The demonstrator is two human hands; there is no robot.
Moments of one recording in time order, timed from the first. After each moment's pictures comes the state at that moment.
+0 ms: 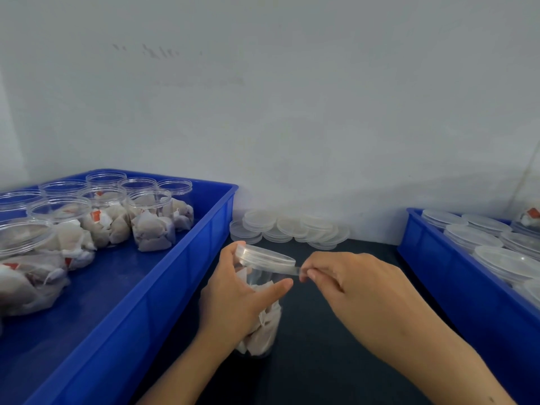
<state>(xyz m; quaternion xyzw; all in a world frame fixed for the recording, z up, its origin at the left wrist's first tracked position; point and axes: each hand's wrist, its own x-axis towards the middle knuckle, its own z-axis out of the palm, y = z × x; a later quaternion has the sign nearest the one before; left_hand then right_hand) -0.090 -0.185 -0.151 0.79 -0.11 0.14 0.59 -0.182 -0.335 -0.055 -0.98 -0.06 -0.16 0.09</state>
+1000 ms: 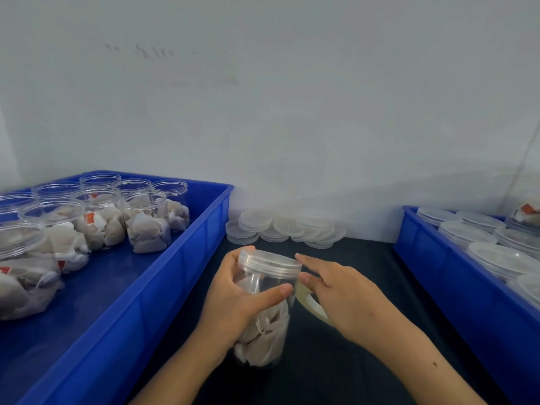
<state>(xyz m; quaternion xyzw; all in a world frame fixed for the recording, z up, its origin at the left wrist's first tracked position) -0.097 -0.184 -0.149 0.71 -0.15 0.05 0.69 -0.151 -0.346 -0.090 -0.98 -0.01 -0.06 0.18</state>
